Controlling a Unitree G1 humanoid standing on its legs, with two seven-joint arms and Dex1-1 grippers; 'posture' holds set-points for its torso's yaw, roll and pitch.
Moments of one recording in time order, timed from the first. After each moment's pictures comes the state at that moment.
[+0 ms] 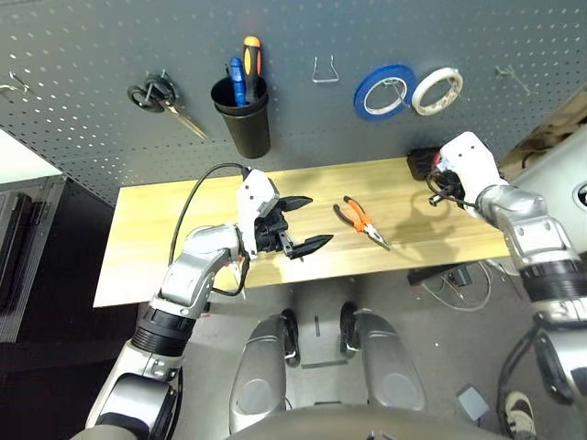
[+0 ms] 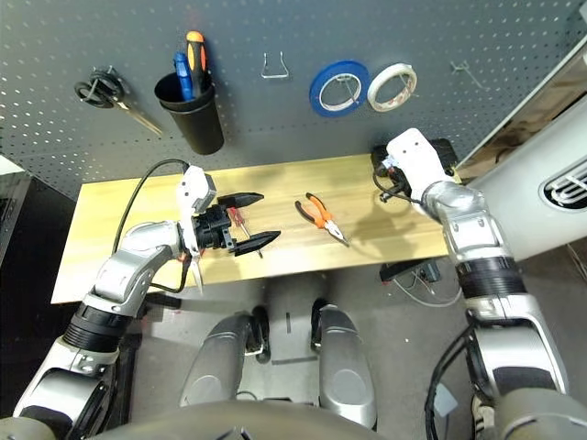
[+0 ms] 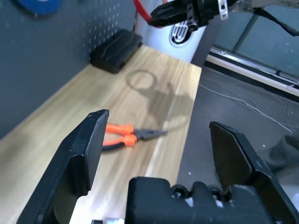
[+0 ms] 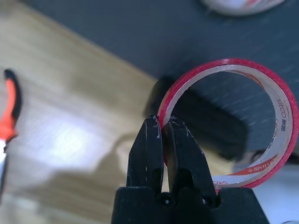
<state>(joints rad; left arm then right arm) -0.35 0.39 -0.20 -0.05 -0.27 0.24 -0.88 -0.49 -0.62 -0.02 0.20 -0.05 0.43 0.49</state>
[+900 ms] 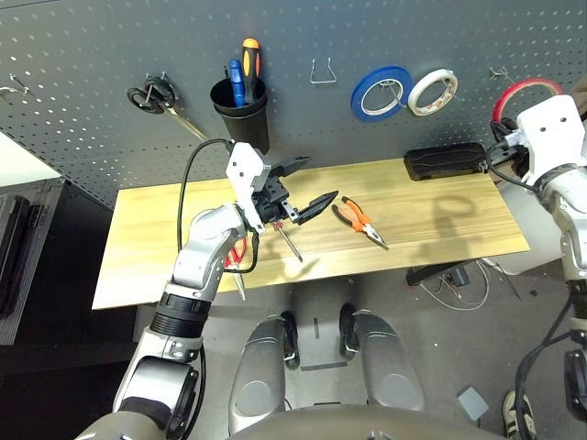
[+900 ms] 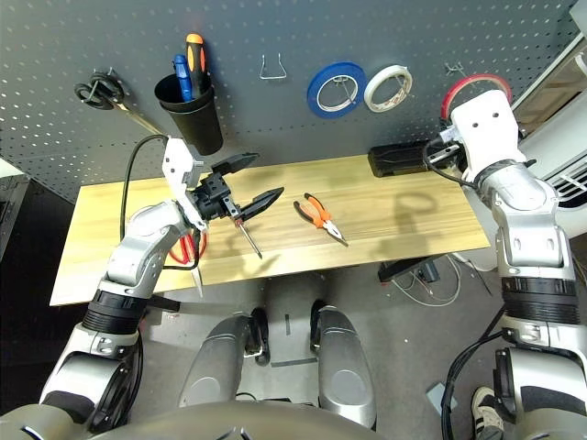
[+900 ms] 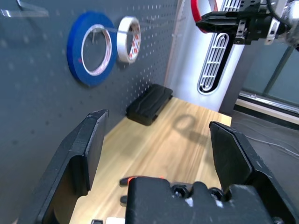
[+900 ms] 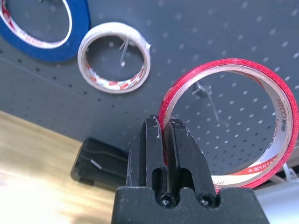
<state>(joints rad) -0.40 0.31 -0.11 -0.03 -0.28 0.13 -0.79 -0.43 -0.64 -0.22 0.14 0.01 0.16 0.39</state>
